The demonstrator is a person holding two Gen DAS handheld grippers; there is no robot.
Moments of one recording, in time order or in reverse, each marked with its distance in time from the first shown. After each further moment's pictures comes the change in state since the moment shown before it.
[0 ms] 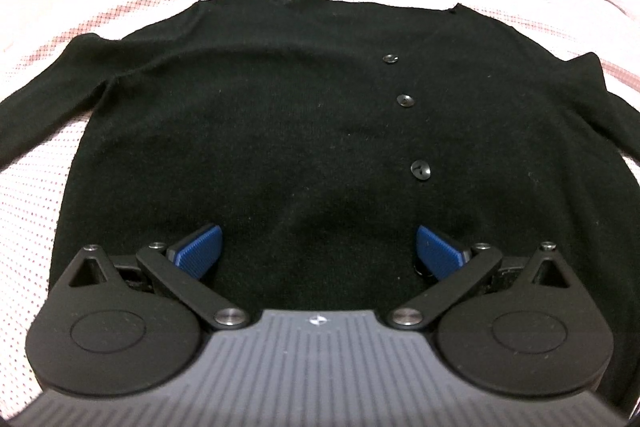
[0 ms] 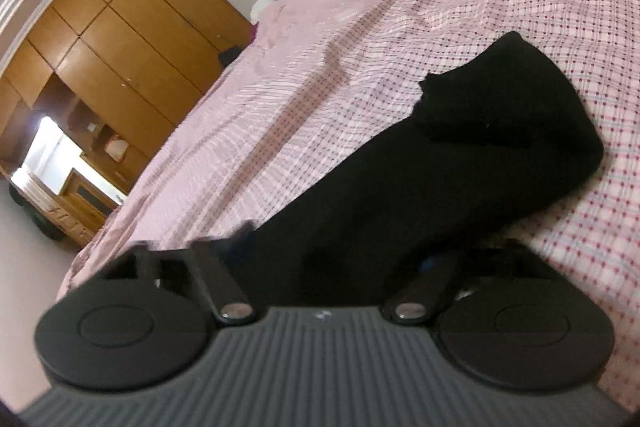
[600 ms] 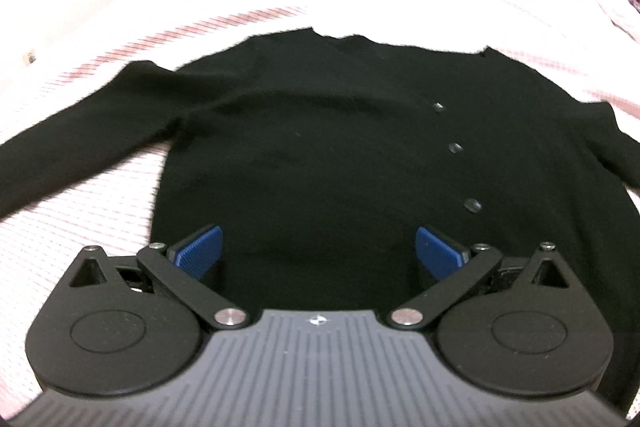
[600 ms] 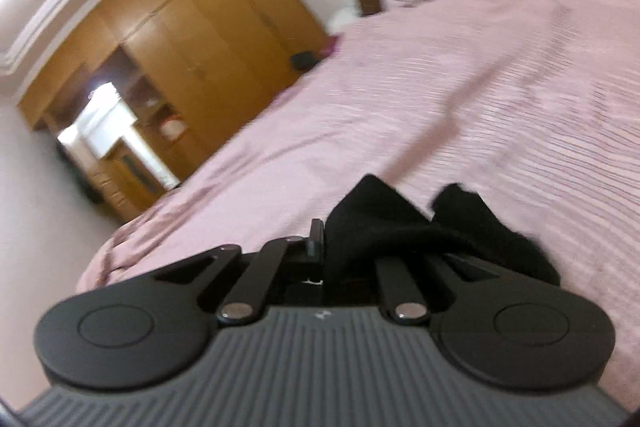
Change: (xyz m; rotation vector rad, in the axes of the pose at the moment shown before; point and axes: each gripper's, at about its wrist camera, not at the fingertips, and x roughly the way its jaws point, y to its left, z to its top) left arm -0.036 0.049 0.019 -0.033 -0.061 0.037; right arm -0.037 0.093 0.020 -0.209 -0.032 0.193
